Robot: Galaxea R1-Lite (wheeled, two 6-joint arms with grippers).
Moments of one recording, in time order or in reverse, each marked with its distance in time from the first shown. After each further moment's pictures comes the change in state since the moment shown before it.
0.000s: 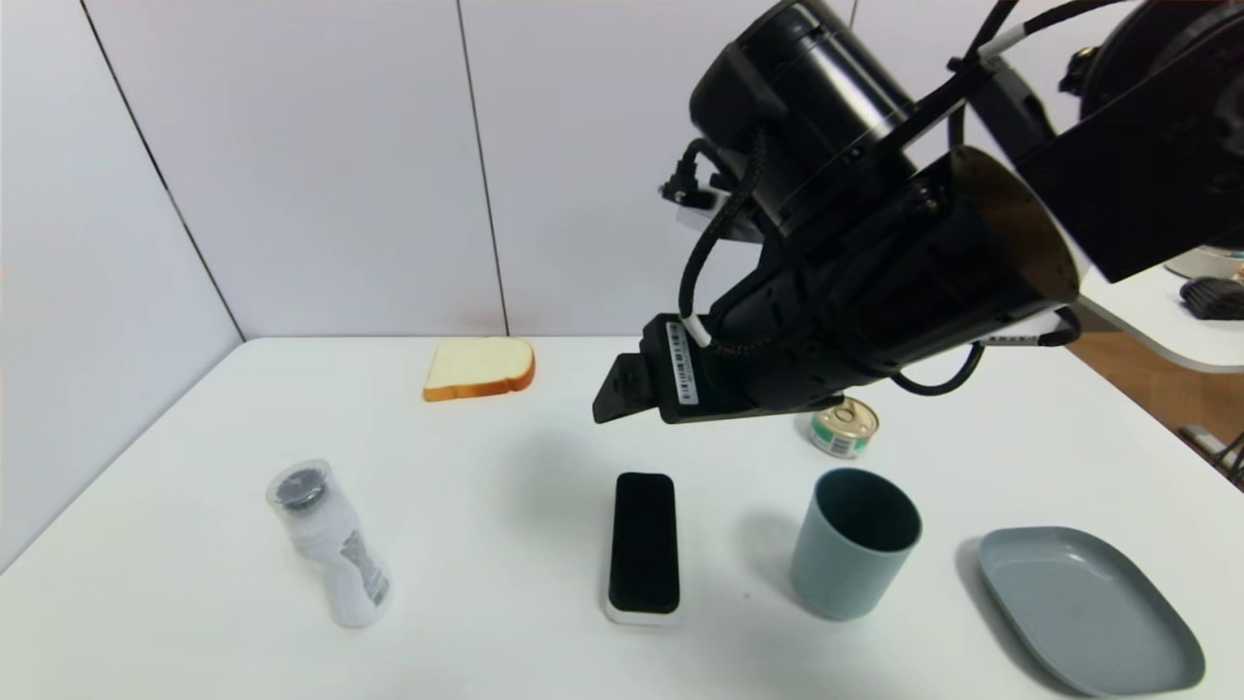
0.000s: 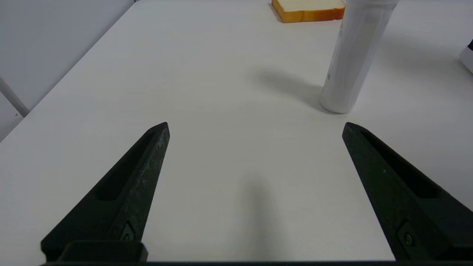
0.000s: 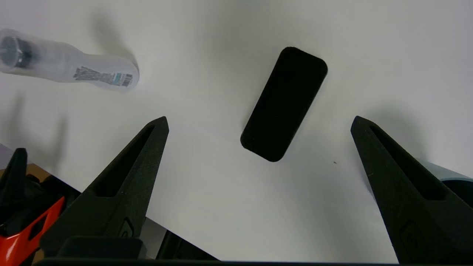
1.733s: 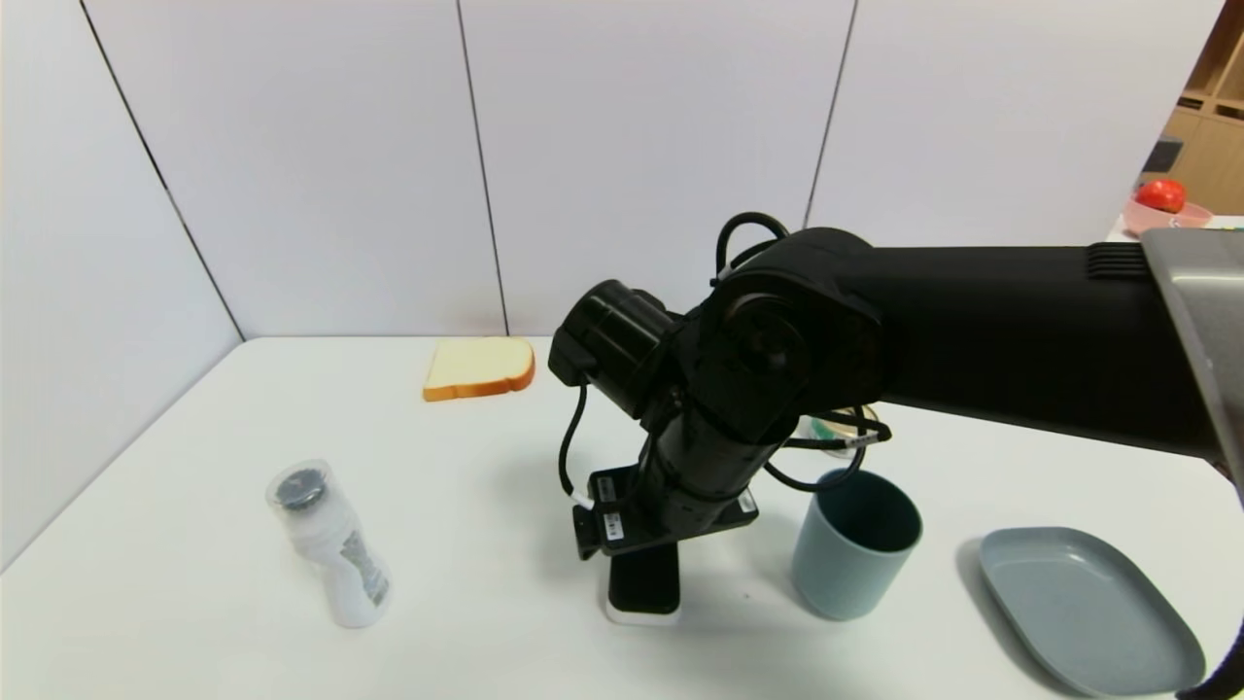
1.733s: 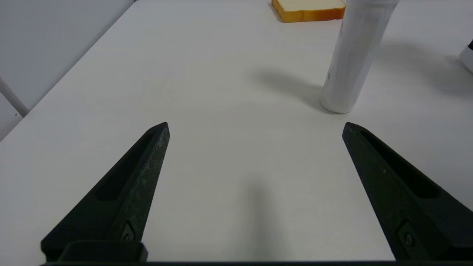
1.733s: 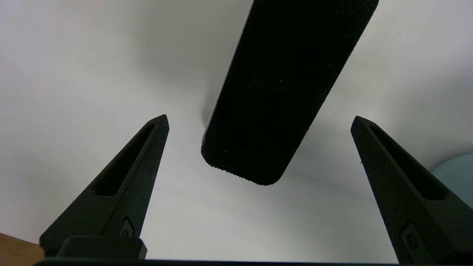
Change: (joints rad) left arm 0.000 0.000 0.000 0.000 0.000 0.000; right arm 0.021 0.266 -0.001 0.087 0.005 0.059
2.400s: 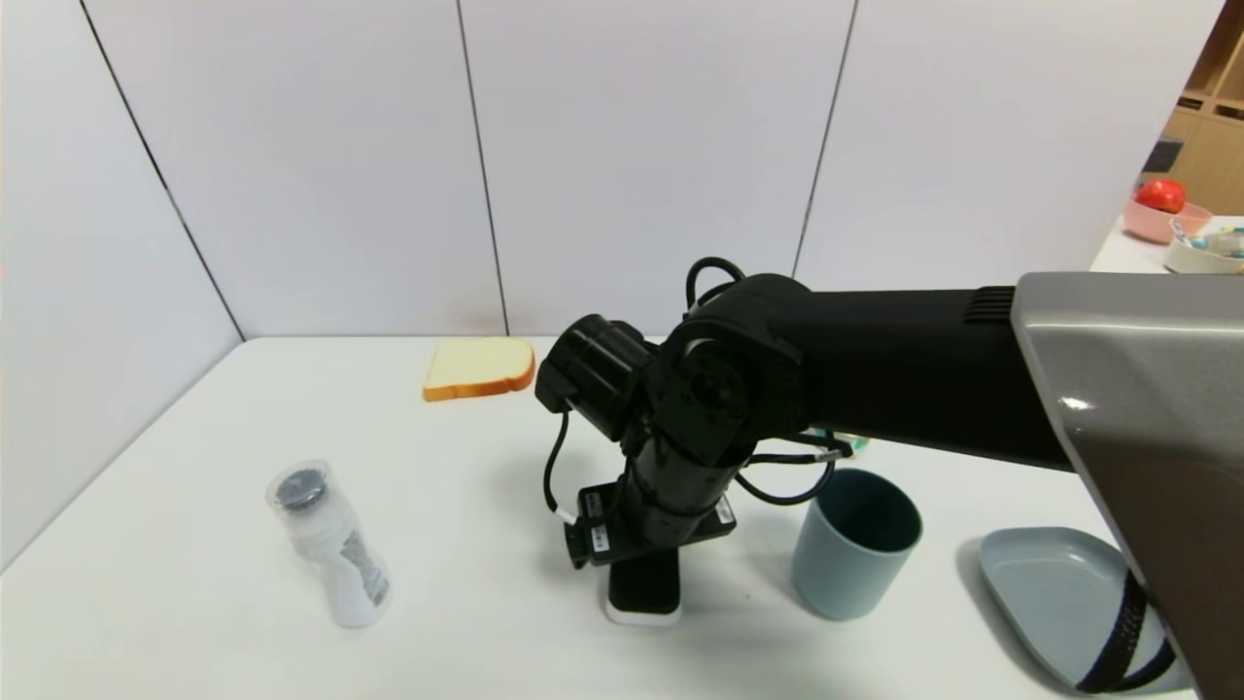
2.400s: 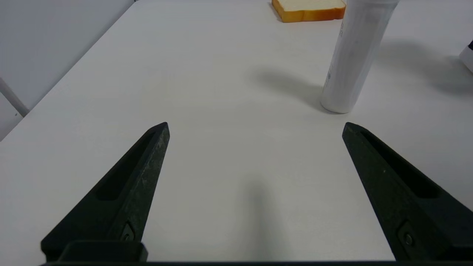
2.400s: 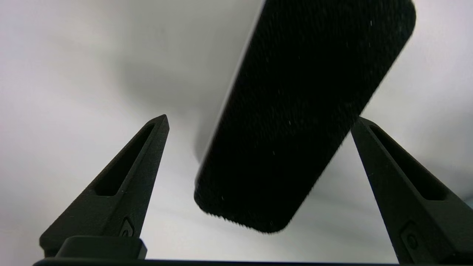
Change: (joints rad) left arm 0.000 0.000 0.000 0.000 0.000 0.000; right arm -0.007 0.071 -0.001 -0.061 -0.018 -0.008
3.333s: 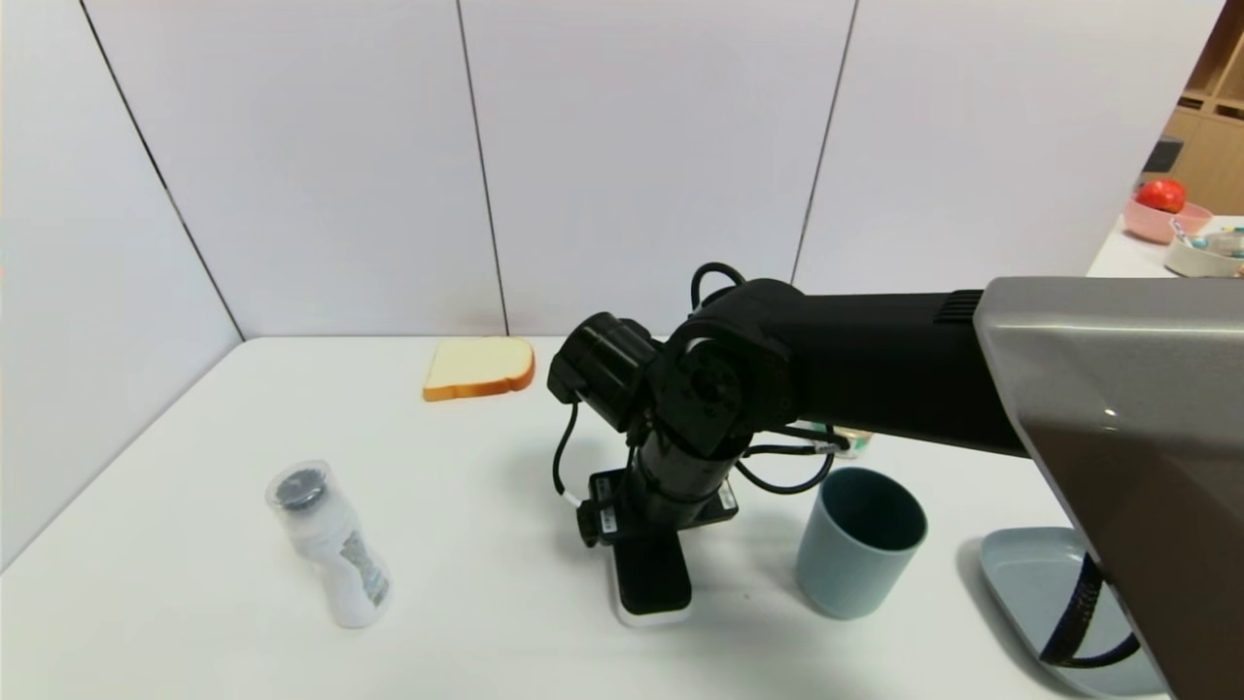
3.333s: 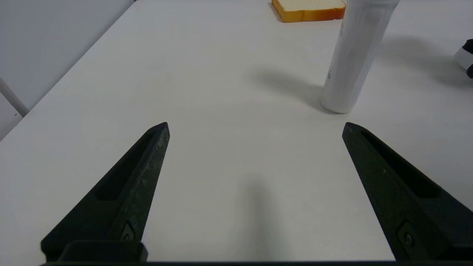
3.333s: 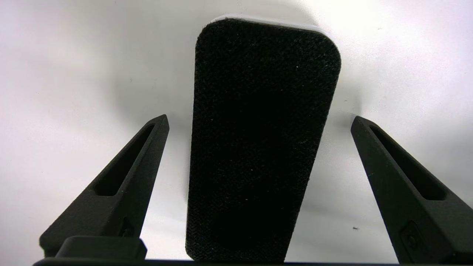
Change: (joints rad) left arm 0.000 0.000 0.000 0.000 0.000 0.000; right arm -0.030 0.024 -0.007 -0.016 -0.045 -0.004
